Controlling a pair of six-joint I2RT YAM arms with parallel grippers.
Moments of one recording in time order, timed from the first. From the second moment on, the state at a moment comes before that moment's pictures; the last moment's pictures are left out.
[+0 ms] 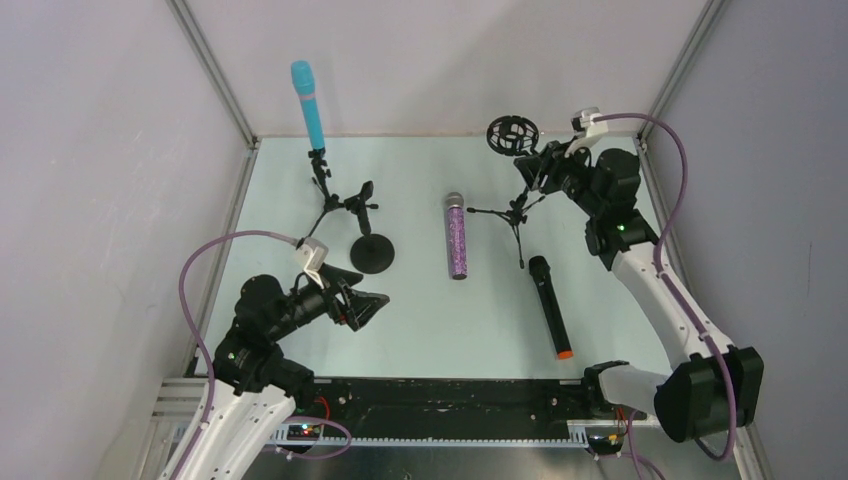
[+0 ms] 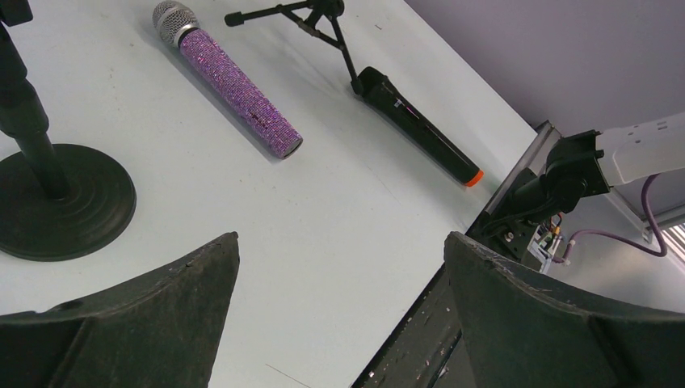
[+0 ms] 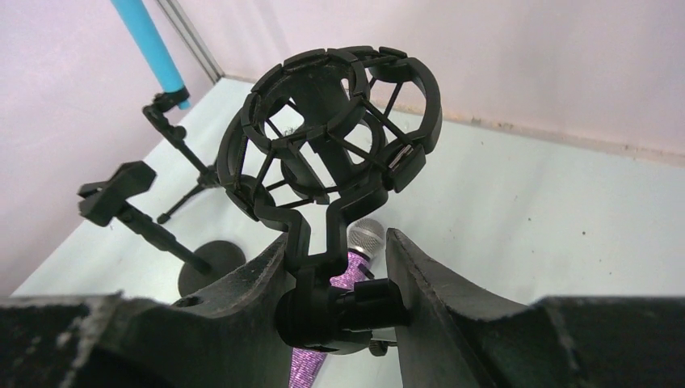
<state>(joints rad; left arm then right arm) -0.38 0.35 0.52 -0.36 0.50 -0.34 0.23 1.20 1.04 0.11 -0.32 0.23</state>
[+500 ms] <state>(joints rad) -0.39 0.34 0.52 -0.36 0.50 -0.34 0.25 1.10 1.16 0.04 -0.45 0.28</state>
